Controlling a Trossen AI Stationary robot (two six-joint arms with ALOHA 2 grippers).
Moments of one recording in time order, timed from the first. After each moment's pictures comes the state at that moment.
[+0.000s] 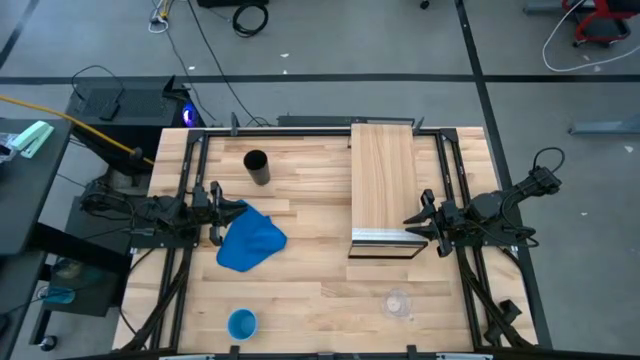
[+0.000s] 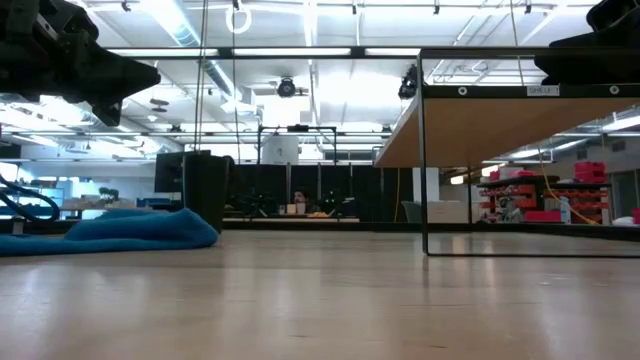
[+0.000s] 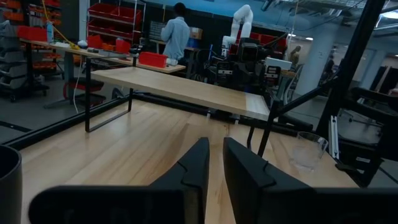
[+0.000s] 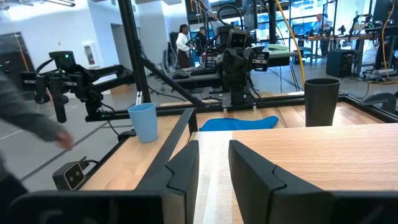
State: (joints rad) left arm -0.30 0.02 0.01 0.08 -0.50 -0.17; right arm 0.45 0.03 0.02 0.02 0.31 0.11
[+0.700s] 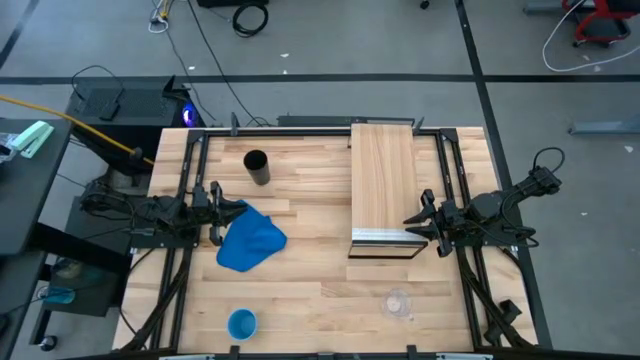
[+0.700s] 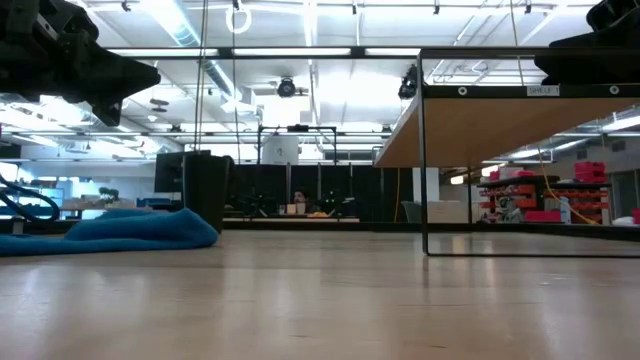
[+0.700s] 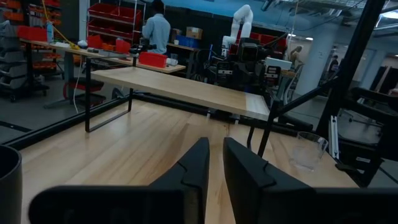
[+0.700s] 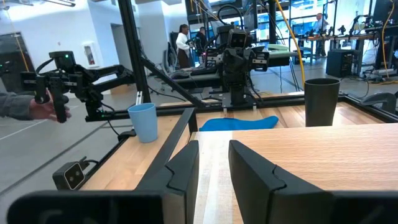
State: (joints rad) left arm -0.30 0.02 0.01 0.08 -0.50 -0.17; right arm 0.45 0.03 0.02 0.02 0.31 0.11
